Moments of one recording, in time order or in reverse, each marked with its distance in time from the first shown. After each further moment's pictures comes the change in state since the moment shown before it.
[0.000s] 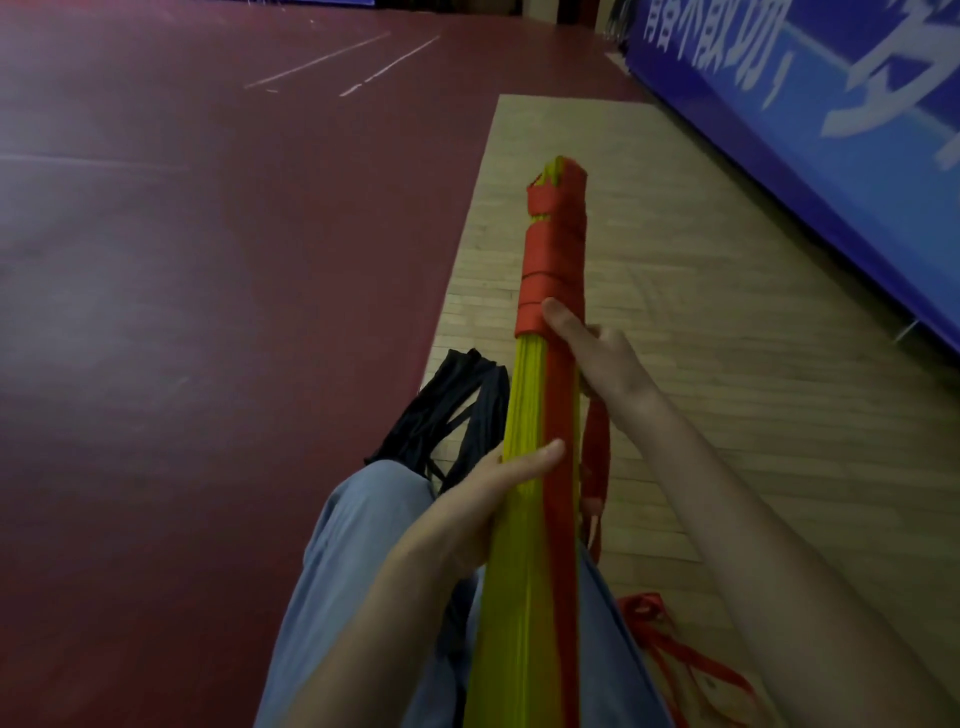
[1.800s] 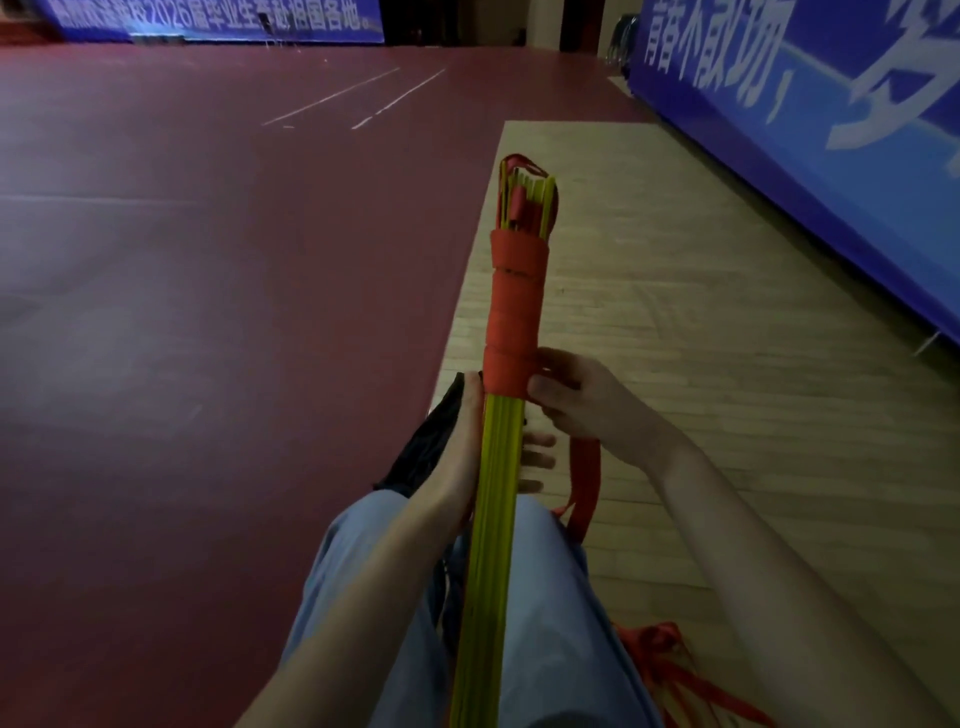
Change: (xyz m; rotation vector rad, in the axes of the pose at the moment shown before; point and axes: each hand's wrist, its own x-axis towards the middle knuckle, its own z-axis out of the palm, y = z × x) left_hand 0.028 0.032 -0.009 -0.025 -0.013 0.185; right_hand -0.021 -0.027 -0.010 0.030 -0.384 -0.144
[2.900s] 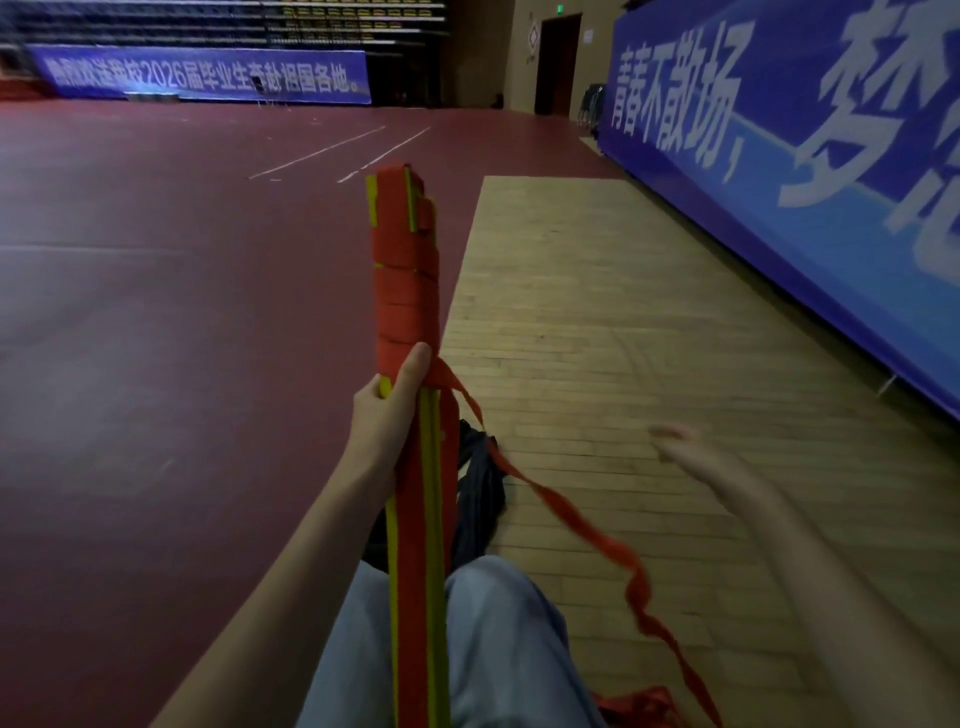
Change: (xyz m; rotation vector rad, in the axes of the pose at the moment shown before) left_hand 0.026 0.073 -0.018 0.205 0.532 0.392; right_hand -0.012 0.054 -0.121 -0.318 0.440 0.577
